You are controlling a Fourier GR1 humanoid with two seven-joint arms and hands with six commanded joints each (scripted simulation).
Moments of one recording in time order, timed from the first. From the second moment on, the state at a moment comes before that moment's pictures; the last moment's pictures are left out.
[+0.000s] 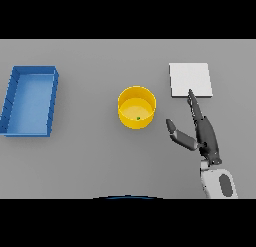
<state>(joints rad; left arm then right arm) -1.38 0.61 -0.18 -0.19 -0.50 -0.06 0.10 0.05 -0.06 0.13 -1.66 0.22 -0.01 -0.14</state>
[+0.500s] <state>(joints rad) -0.90 0.58 -0.05 -0.53 -0.22 0.11 0.25 0.06 -0.08 0.12 -1.66 0.20 0.00 -0.16</state>
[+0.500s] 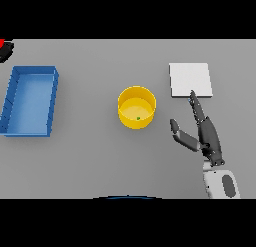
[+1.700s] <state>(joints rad) -0.52 0.63 -0.13 -1.11 -0.10 -0.05 0.48 0.04 -0.10 0.14 -1.67 0.28 -0.04 -0.08</state>
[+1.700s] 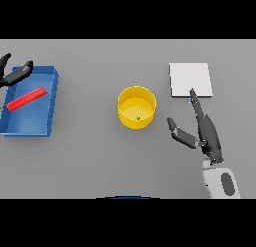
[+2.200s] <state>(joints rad) -0.50 0.59 -0.11 -1.15 -0.06 -0.02 0.46 -0.24 -0.34 0.34 -1.57 0.61 0.15 -0.06</state>
